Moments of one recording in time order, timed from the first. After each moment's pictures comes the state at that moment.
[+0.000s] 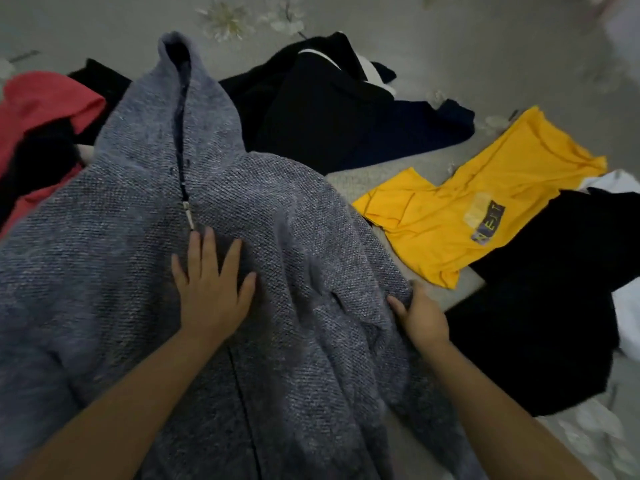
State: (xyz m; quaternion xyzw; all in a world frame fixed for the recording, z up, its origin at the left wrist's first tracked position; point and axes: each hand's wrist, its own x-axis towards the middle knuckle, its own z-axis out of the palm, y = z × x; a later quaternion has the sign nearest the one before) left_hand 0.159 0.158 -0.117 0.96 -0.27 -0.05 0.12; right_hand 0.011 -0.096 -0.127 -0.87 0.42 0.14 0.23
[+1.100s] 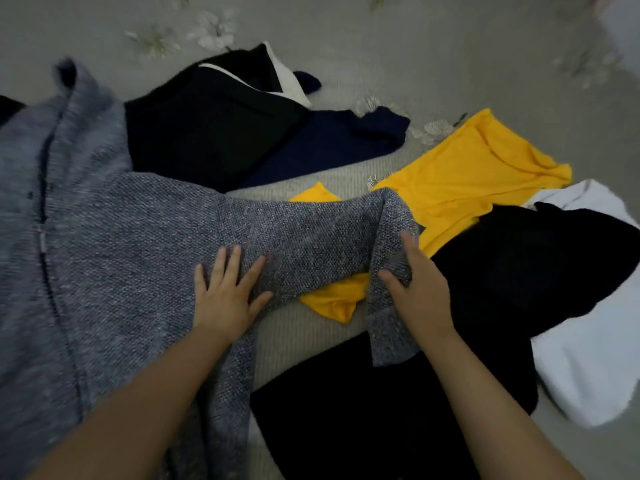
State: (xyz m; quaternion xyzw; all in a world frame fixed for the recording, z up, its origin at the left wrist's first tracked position) left_hand 0.099 -0.058 -0.133 0.95 -0.26 -0.18 -0.03; right_hand -0.015 -0.291 -0.071 -0.91 0.29 -0.01 0.31
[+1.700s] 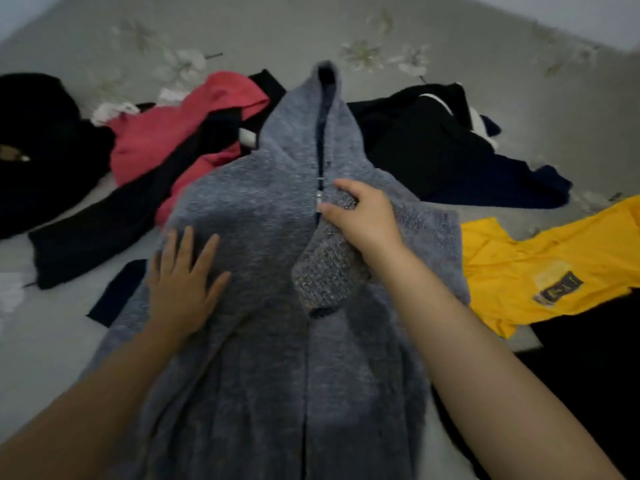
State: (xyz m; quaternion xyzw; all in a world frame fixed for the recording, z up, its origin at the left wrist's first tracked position) left_hand 0.126 0.307 -0.072 0.99 -0.09 -0.07 0.12; right_hand 0.161 0.067 0.035 -0.86 0.13 0.07 0.48
